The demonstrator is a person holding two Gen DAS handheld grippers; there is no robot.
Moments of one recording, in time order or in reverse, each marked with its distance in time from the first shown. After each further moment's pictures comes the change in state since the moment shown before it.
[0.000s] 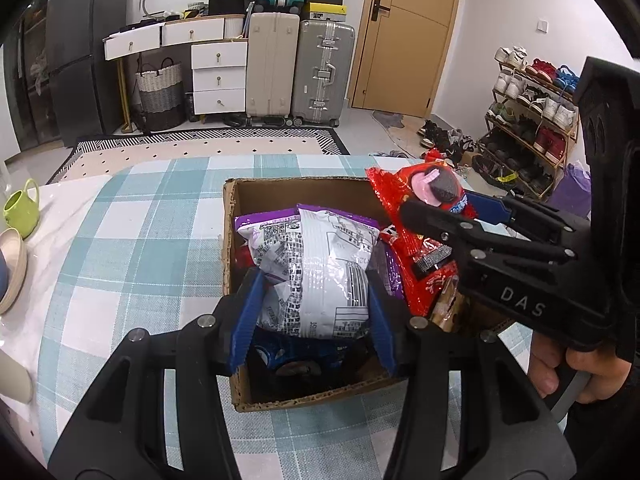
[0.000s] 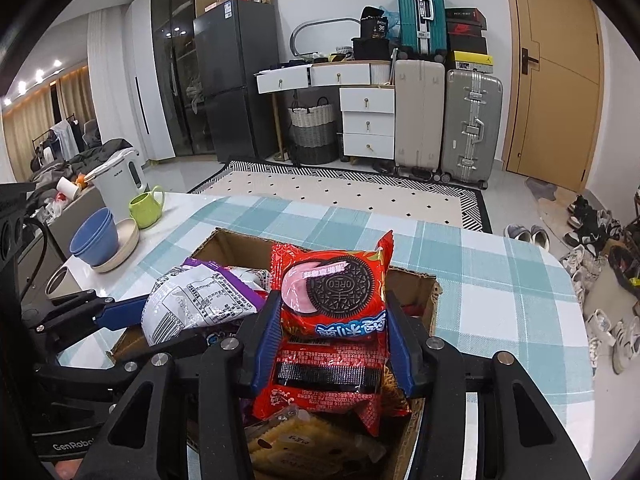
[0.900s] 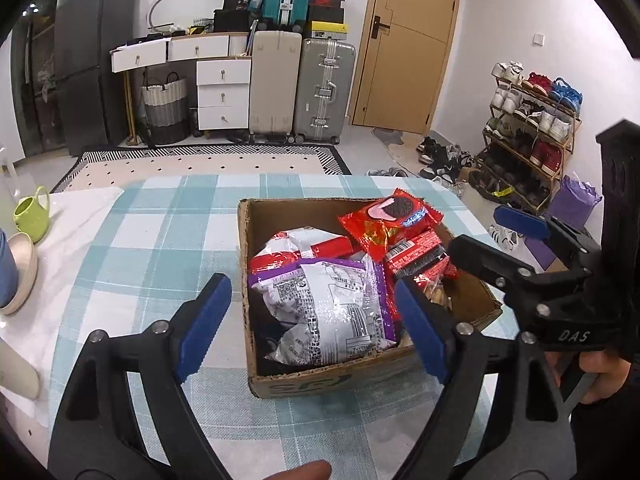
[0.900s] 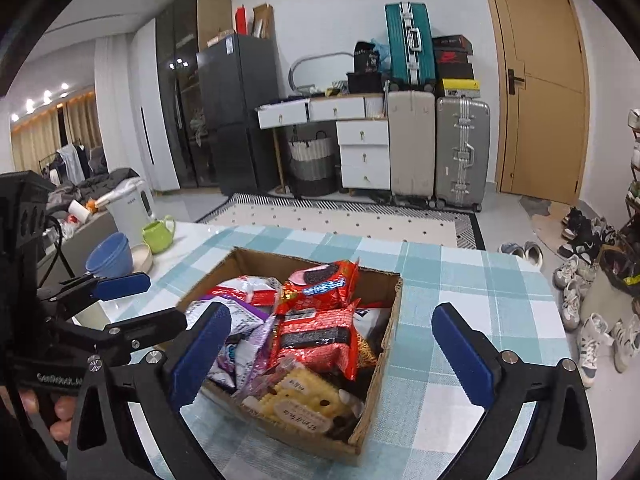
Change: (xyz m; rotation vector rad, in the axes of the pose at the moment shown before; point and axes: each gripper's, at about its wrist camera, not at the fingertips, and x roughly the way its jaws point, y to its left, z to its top) left arm -0.049 -0.001 -0.005 -0.001 -0.072 0.006; right arm -0.076 -0.015 -0.025 0.024 -0.152 0.015
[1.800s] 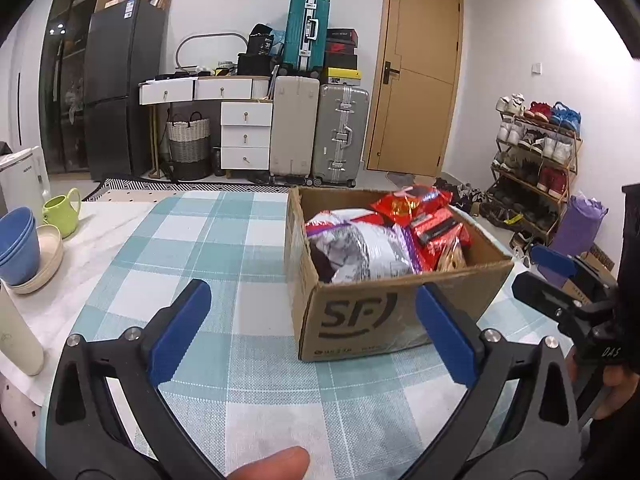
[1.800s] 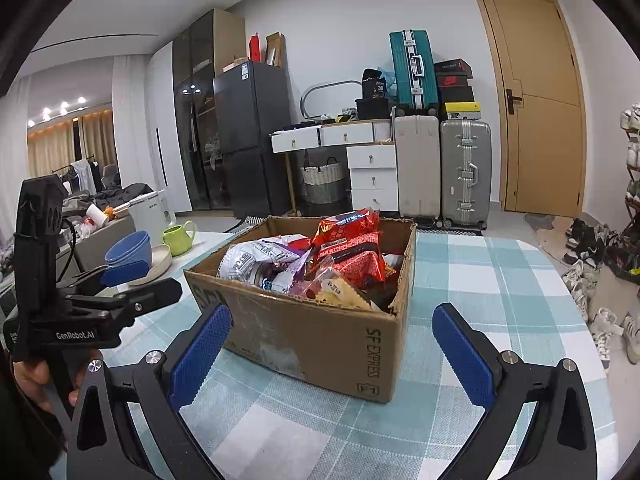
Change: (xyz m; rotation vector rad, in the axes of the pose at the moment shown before) left arm -0.059 0.025 -0.081 -0.005 -0.200 0.057; right arm -0.047 0.027 -0.089 -0.007 -0.121 0.023
